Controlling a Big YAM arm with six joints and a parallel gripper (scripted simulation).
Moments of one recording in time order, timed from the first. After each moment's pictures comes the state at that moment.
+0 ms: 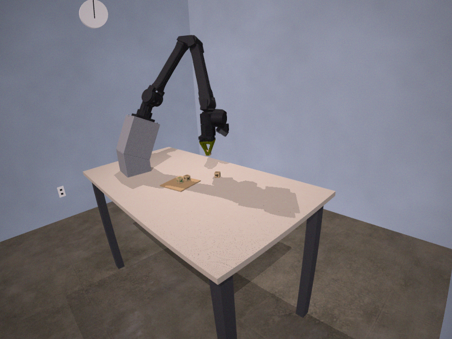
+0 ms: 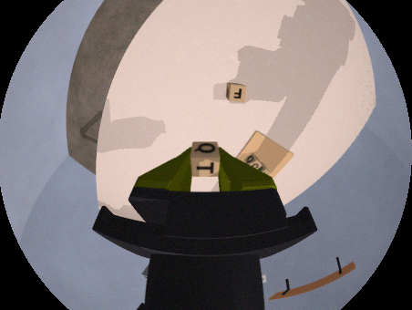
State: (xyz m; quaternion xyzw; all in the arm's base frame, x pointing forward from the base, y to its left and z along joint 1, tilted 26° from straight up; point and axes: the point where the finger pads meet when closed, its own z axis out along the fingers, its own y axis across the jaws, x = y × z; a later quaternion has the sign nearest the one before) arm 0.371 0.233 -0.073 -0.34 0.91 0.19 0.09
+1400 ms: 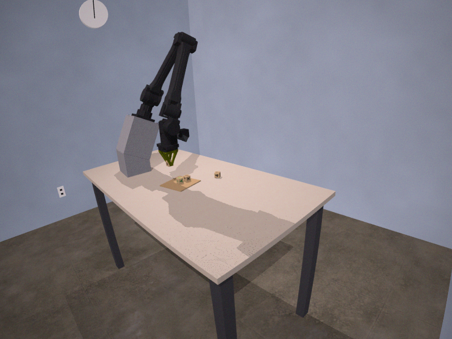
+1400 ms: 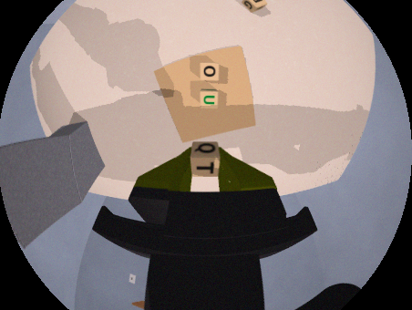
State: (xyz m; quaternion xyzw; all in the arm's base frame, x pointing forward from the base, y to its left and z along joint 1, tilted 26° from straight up) arm 0.368 0.039 -0.167 -0.69 0.69 0.15 0.16
